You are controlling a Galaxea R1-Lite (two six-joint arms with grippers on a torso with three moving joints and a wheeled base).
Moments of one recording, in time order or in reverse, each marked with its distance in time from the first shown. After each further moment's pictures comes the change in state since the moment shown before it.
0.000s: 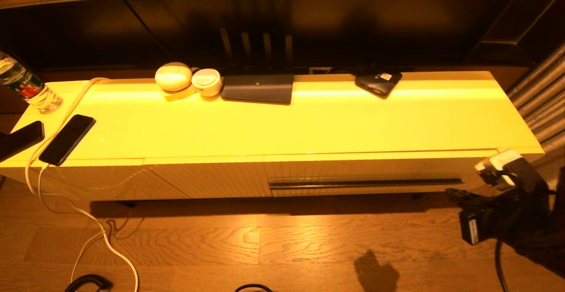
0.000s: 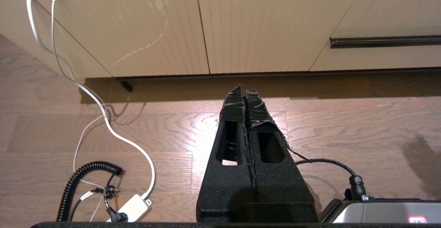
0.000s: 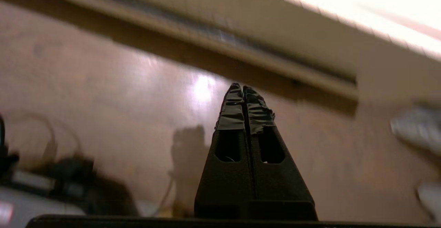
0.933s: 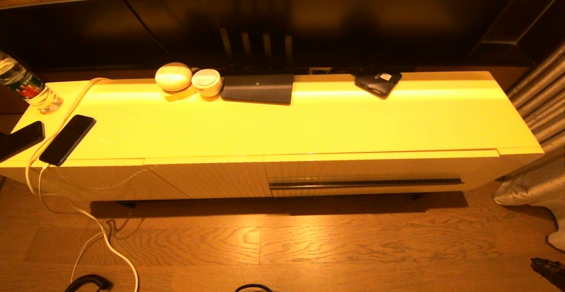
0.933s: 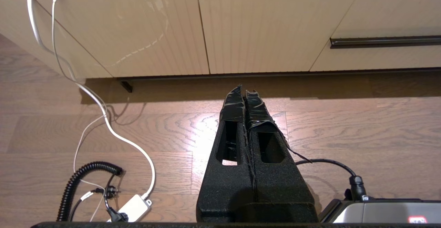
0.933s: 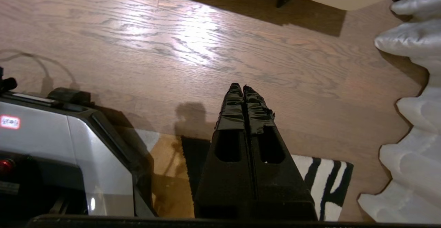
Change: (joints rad) left arm 0.000 0.000 0.000 0.000 0.000 0.000; right arm -0.167 -0.523 0.058 0.618 0.060 0.009
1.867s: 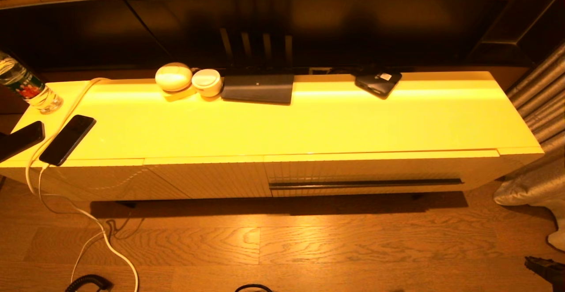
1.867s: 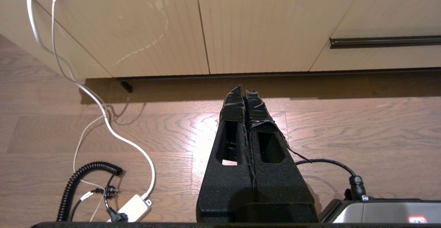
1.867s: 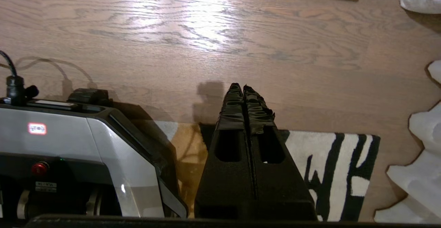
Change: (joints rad) left arm 0.000 0.000 0.000 0.000 -0.001 0.000; right arm -0.015 0.093 -0.067 0.068 0.001 0.129
